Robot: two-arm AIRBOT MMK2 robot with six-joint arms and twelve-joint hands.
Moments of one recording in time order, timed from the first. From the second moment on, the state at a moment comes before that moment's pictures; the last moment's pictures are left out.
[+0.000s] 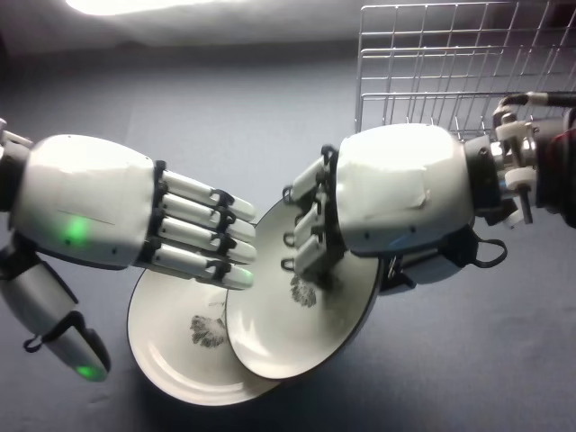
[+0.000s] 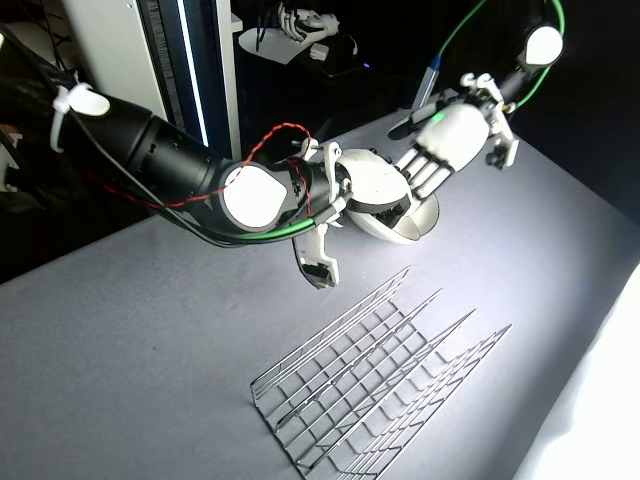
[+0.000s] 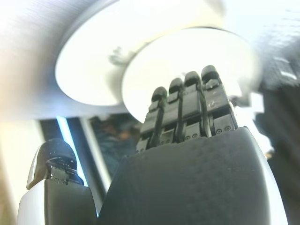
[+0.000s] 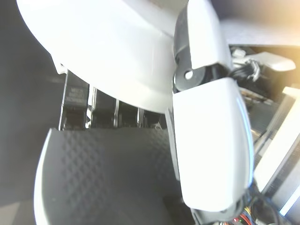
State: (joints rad) left arm 0.43 -1.03 1.47 1.71 -1.08 -0.04; right arm -0.38 -1.21 1.22 -1.13 0.65 -0.25
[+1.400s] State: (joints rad) left arm 0.34 -0.83 1.51 1.81 -1.09 -0.19; right arm -0.15 -1.01 0.97 -0.43 0.32 -0.23
